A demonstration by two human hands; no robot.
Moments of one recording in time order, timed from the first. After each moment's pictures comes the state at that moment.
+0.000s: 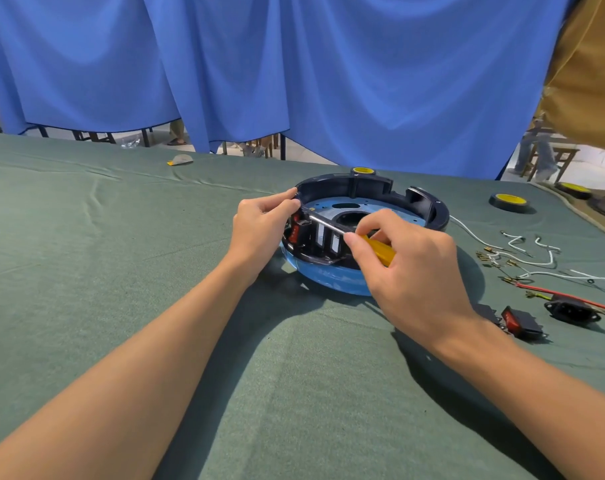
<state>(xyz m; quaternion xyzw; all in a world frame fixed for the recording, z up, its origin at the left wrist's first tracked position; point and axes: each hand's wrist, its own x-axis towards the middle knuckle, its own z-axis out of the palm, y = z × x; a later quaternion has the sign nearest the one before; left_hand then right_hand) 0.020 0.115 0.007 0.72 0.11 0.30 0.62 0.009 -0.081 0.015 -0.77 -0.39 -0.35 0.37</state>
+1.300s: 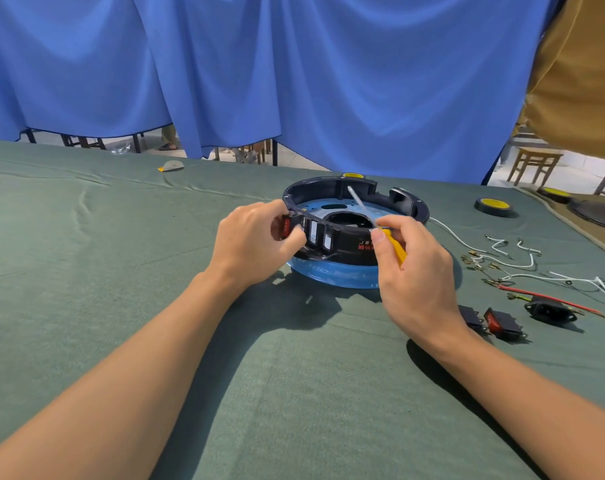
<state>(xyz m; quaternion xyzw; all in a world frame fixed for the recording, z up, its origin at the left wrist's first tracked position) 0.005 0.114 0.011 0.89 0.00 0.41 0.19 0.027 -0.090 0.004 -0.80 -0.27 -0.32 0.42</state>
